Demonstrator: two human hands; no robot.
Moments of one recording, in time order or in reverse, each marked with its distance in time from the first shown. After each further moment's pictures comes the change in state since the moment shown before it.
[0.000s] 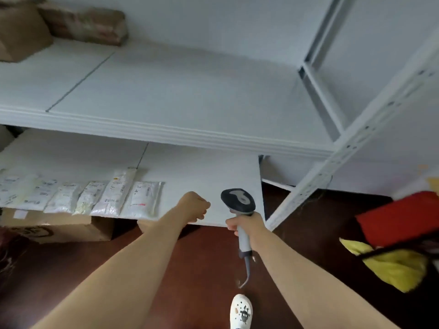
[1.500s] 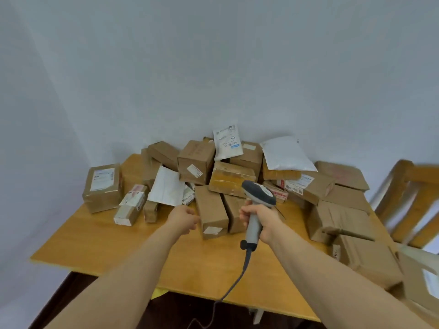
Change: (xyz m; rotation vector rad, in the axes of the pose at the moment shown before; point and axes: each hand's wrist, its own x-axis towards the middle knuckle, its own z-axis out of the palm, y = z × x) left_hand -0.173 0.467 0.944 0.733 -0.853 0.760; right_hand -0.184 0.236 -0.924 1.308 1.148 -0.171
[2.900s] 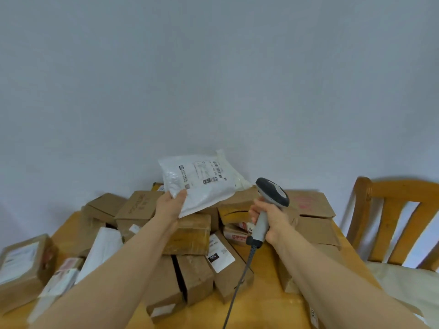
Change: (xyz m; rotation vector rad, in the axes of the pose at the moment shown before) left_hand 0.102 0.200 0.071 -0.699 0.068 0.187; right_hand 0.091 -0.148 -0.106 0.332 0.109 -0.170
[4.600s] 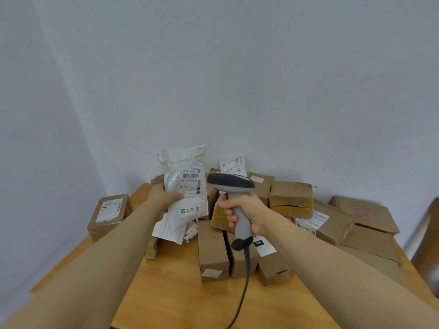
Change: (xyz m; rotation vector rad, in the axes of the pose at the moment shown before) left_hand -0.052 0.027 -0.173 0.354 0.186 -0.048; right_hand -0.103 0.072 0.118 -0.556 -0.716 0.099
